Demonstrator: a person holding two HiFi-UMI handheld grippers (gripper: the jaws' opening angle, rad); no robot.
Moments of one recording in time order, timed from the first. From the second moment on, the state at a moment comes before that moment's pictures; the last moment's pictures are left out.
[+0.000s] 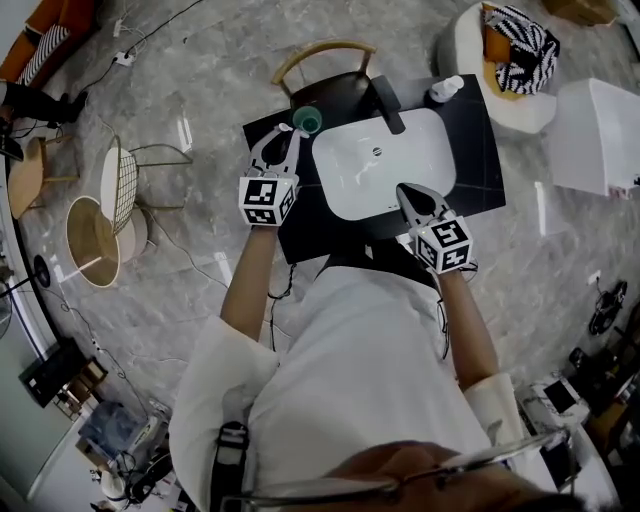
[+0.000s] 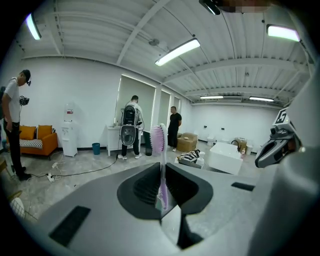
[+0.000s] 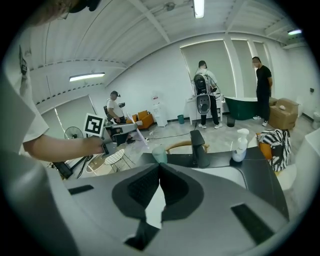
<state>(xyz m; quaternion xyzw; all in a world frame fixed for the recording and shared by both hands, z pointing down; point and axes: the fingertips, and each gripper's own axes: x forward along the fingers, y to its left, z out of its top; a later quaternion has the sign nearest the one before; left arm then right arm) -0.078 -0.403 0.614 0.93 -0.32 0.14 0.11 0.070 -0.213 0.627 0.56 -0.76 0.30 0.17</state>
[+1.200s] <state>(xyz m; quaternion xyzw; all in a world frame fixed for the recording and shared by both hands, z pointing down) -0.066 -0.448 0.758 0.88 -0.39 0.20 0.20 0.085 -0.217 0.670 0.58 -0.71 0.36 0.14</state>
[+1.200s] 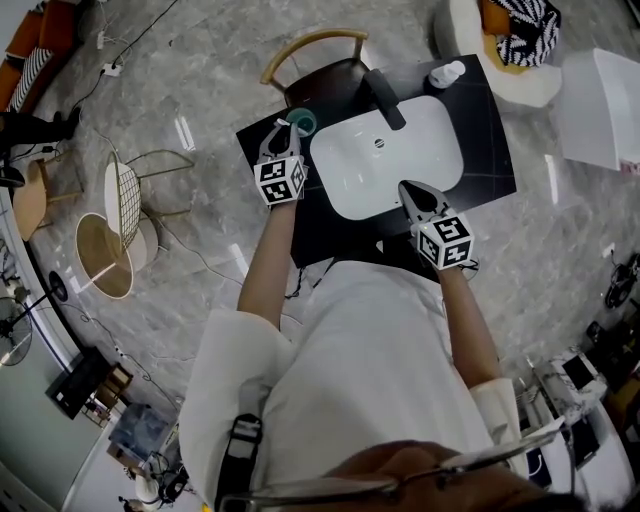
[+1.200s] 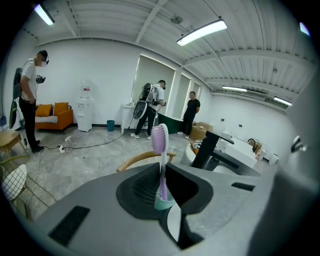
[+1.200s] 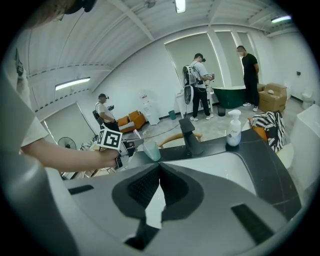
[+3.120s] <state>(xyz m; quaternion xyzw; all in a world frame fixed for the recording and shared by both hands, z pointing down) -0.111 -0.380 0.715 0.84 -0.43 0.21 0.24 0.083 -0.229 0.613 0.57 -0.75 0.30 0.15</state>
